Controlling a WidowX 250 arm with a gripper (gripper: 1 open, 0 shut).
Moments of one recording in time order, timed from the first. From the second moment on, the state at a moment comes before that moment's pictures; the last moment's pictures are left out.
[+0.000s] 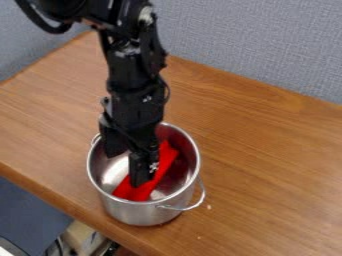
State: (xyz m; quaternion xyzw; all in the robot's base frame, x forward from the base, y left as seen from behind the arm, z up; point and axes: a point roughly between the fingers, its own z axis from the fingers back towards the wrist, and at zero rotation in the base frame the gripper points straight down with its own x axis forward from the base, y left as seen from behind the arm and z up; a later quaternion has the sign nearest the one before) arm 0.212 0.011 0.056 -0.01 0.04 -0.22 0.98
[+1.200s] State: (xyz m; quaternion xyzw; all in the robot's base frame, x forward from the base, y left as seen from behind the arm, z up) arm 0.207 0.034 0.034 -0.01 0.03 -0.11 0.99
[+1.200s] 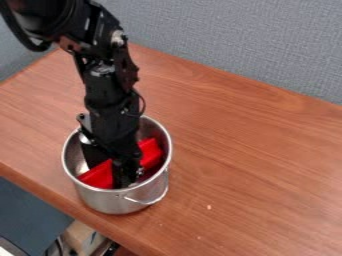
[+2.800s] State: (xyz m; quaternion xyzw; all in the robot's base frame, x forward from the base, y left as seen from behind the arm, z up) arm 0.197 0.033 0.042 -0.02 0.02 -0.08 1.00
